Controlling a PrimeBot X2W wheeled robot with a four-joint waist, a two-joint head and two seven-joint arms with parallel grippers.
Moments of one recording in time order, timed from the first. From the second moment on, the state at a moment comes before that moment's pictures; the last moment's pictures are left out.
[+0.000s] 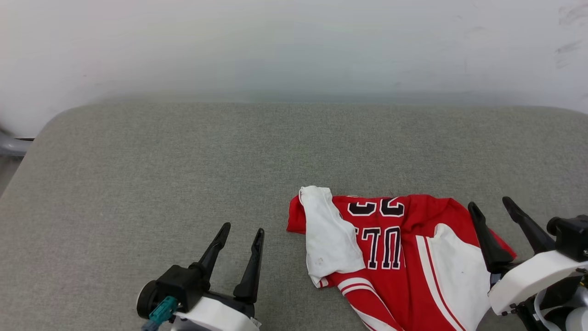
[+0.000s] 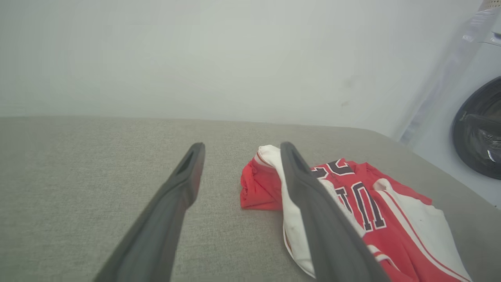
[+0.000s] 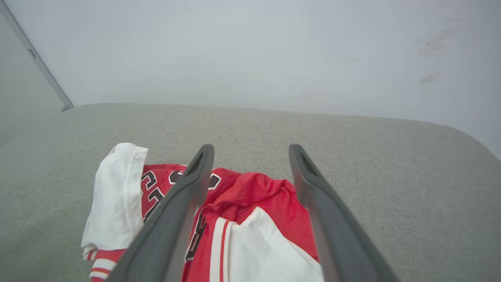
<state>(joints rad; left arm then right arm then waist) -0.01 0.06 -0.22 0.09 -0.23 -0.13 -0.26 -0.04 -0.27 0.03 -0.06 0.36 0.13 0.15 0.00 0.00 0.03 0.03</state>
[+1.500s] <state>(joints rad) -0.43 0.08 -0.44 0.27 -0.31 -0.10 0.48 -0.07 -0.15 0.02 0.06 0.26 0.13 0.01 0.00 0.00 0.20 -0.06</state>
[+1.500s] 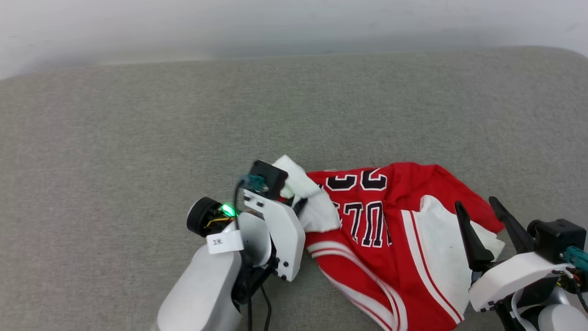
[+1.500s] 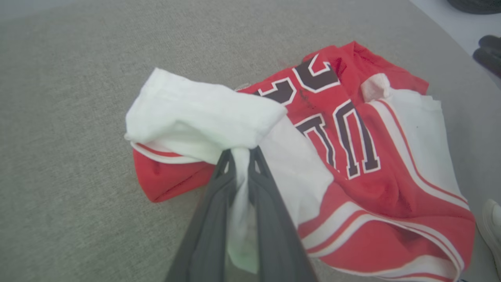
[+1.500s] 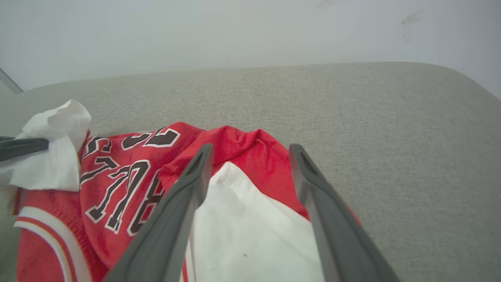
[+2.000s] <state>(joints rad) -0.28 0.08 -0.24 0.27 -0.68 -0.12 0.23 -0.04 -0.15 0.01 0.07 0.22 0.13 0.06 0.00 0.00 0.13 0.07</state>
